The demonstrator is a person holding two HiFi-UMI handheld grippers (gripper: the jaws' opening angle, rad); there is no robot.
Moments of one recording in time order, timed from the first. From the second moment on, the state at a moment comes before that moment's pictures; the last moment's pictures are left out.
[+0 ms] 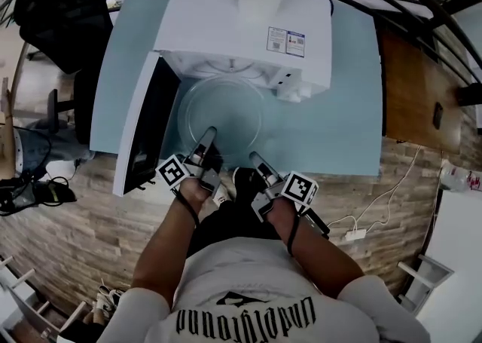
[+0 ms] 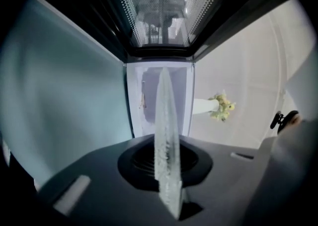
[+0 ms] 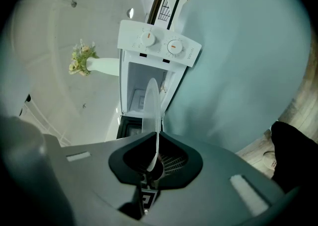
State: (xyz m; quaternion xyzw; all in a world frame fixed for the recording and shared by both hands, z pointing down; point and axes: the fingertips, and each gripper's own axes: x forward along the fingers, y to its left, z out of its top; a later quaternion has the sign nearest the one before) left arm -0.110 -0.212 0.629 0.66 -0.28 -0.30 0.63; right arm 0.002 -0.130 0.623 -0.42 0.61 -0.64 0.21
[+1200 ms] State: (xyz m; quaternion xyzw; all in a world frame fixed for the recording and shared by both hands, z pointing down) left arm -0.083 -0.066 0.471 0.66 -0.33 -0.36 0.57; right arm 0.048 -0.005 0.475 -0.32 0.71 -0.60 0.18
